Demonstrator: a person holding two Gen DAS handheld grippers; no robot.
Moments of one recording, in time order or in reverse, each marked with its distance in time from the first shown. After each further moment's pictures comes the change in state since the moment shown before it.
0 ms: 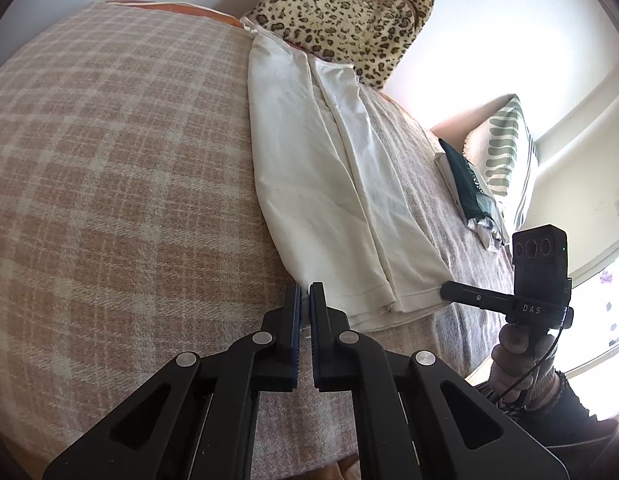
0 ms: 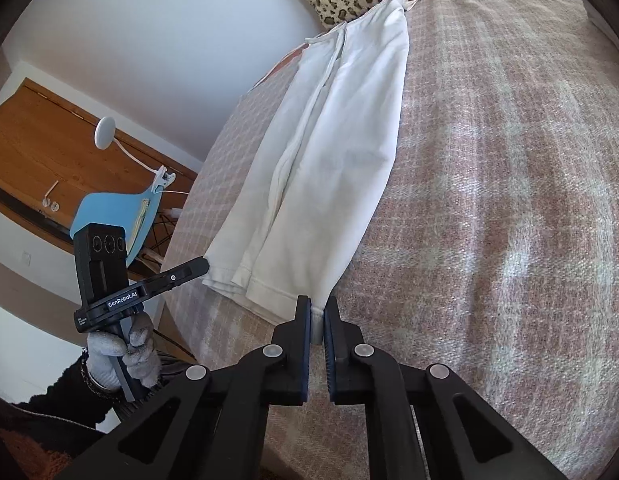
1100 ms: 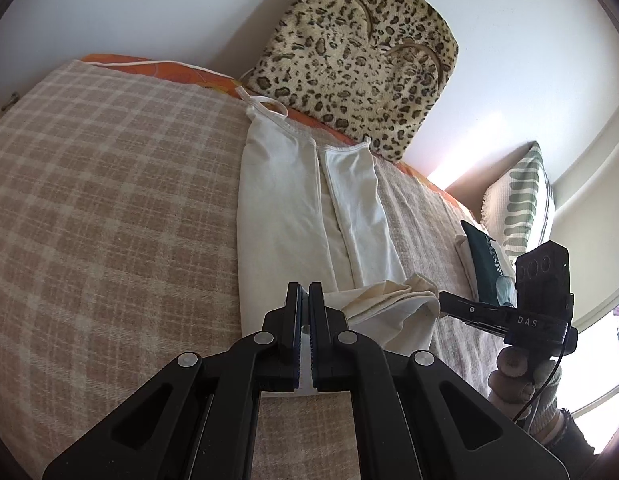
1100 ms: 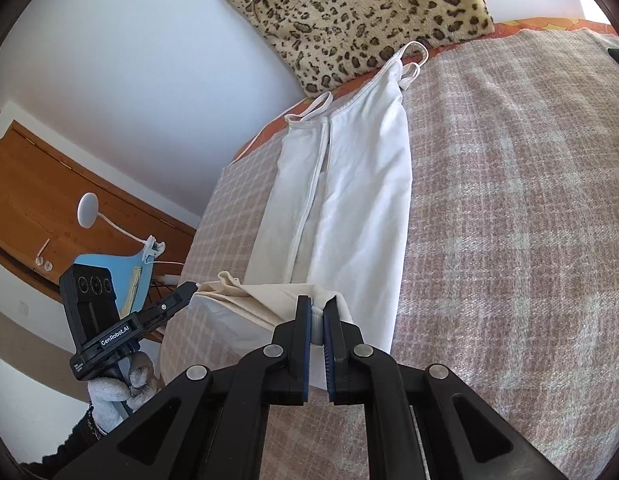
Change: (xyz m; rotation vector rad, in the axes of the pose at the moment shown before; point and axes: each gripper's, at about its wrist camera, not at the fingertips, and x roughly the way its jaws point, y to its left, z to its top) left arm 0.037 0.001 0.124 -0.005 -0.123 0.059; right arm 0.006 -0.018 0.133 0.059 -0.103 -0.044
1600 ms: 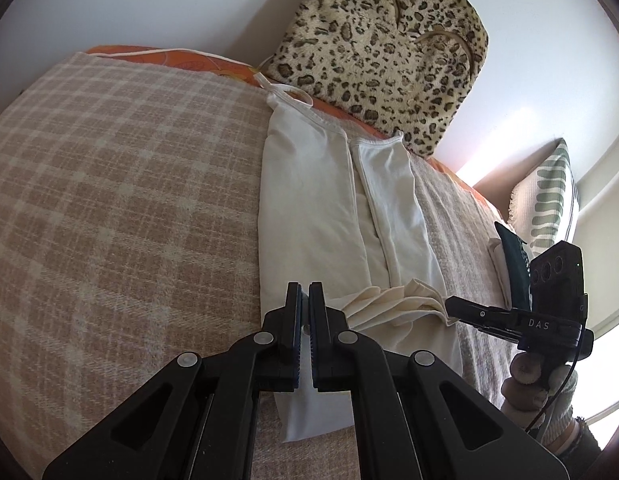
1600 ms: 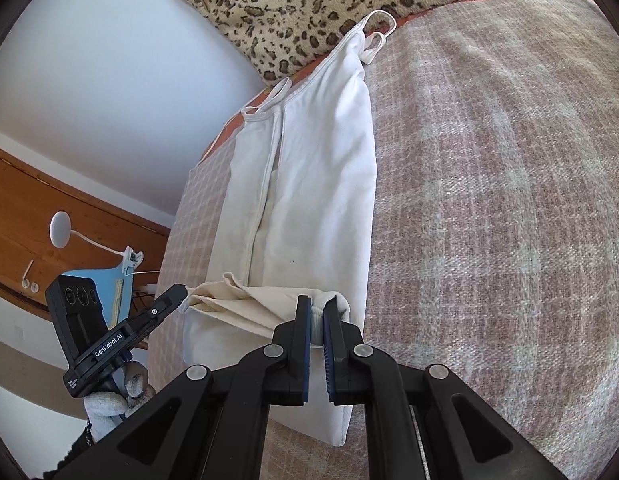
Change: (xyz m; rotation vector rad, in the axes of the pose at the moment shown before) left arm 0.032 0.011 0.010 -0.002 0.030 0.078; right arm 0.029 -0.022 0.013 0.070 0.035 -0.037
